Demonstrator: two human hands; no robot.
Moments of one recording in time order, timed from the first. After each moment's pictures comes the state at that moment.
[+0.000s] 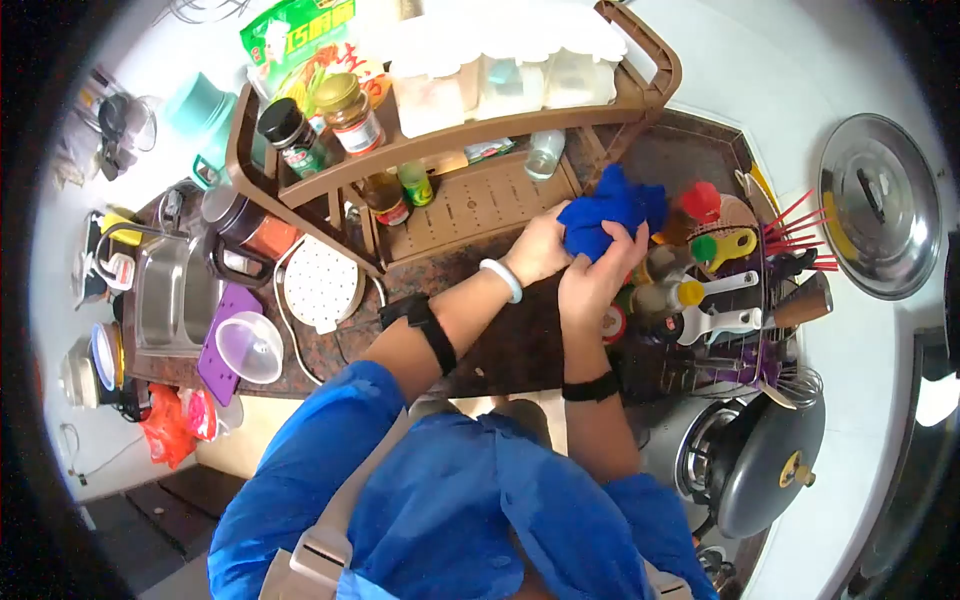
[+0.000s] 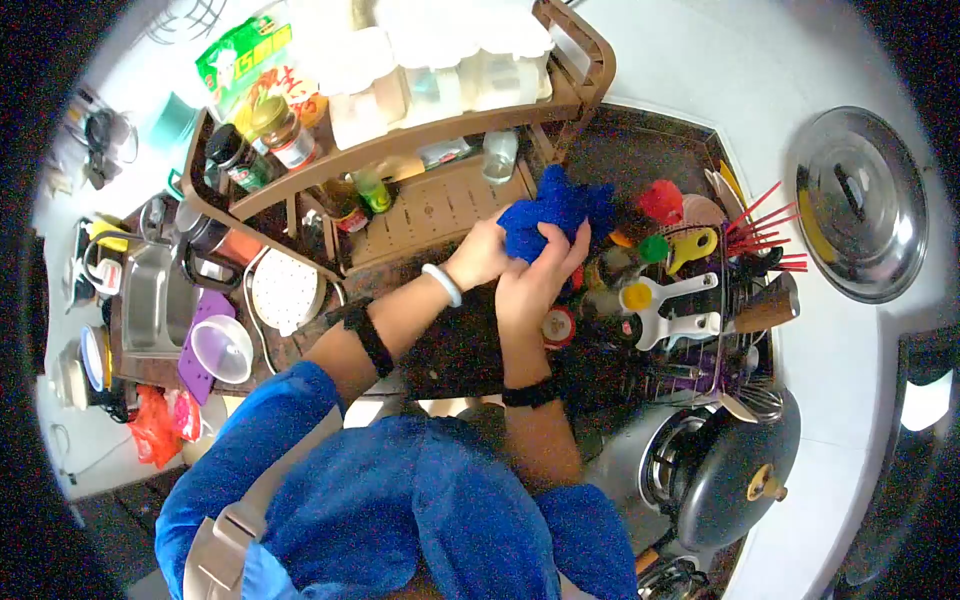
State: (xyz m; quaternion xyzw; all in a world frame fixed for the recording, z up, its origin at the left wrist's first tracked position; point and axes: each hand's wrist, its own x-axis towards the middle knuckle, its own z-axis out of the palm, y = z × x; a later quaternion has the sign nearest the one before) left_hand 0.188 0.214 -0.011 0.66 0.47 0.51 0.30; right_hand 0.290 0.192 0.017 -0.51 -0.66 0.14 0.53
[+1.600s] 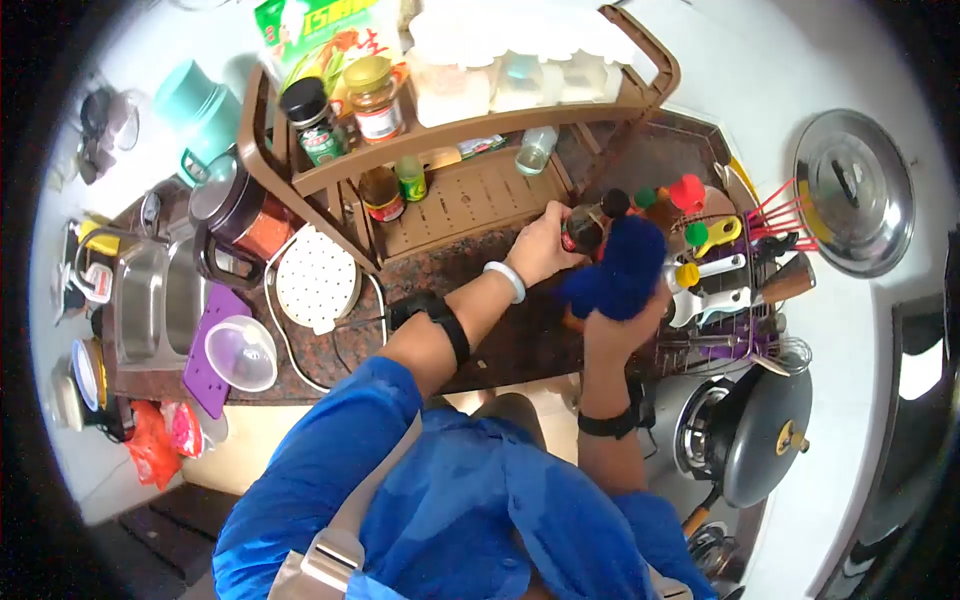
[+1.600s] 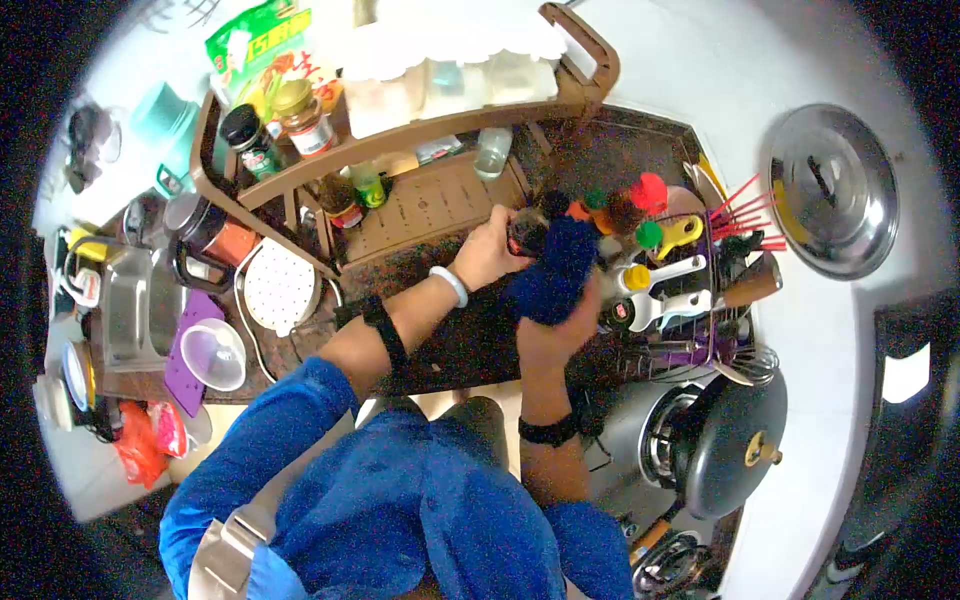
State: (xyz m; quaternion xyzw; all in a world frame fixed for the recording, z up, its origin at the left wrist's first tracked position) left_hand 0.190 0.201 -0.021 0.62 0.58 0.42 0.31; right_hand 0.315 0.134 0.044 -0.52 -0.59 0.17 0.59
